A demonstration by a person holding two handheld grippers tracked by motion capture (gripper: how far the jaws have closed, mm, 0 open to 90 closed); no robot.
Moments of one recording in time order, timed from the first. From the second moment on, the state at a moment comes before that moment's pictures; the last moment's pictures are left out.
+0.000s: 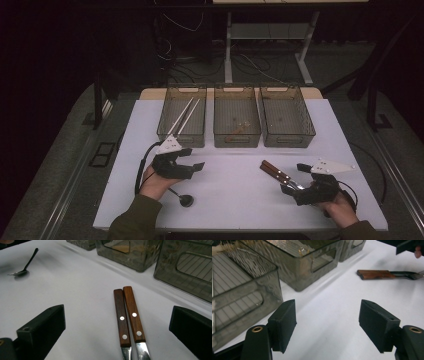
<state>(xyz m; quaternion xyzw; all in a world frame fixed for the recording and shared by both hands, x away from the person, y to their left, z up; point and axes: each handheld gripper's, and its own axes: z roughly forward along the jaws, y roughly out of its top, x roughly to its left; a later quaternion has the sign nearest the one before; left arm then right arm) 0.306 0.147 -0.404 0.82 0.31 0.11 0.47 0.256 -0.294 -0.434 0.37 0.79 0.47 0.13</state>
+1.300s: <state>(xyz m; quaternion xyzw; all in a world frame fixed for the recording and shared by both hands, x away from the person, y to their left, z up) 0.245 0.183 -0.442 0.87 0.34 0.06 0.36 0.255 -0.290 -0.437 0.36 0.80 0.45 0.13</state>
